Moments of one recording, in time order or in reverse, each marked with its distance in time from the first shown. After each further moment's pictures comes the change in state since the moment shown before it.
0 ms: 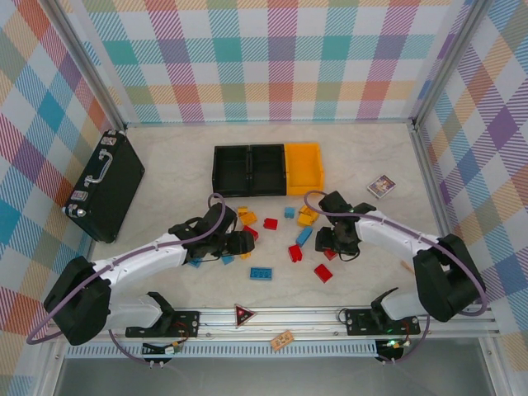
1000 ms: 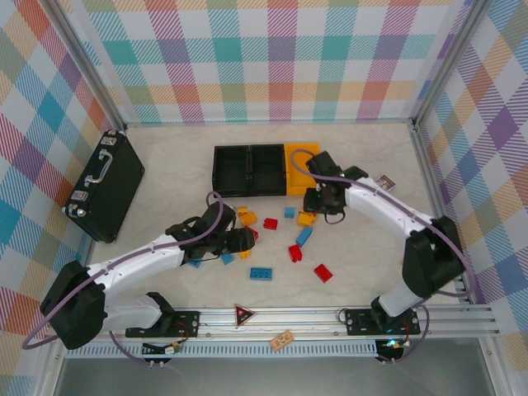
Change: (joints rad) left arm -0.006 -0.048 0.013 -0.001 -0.032 -0.012; right arm 0.004 0.200 0.487 -0.082 0.056 -0.094
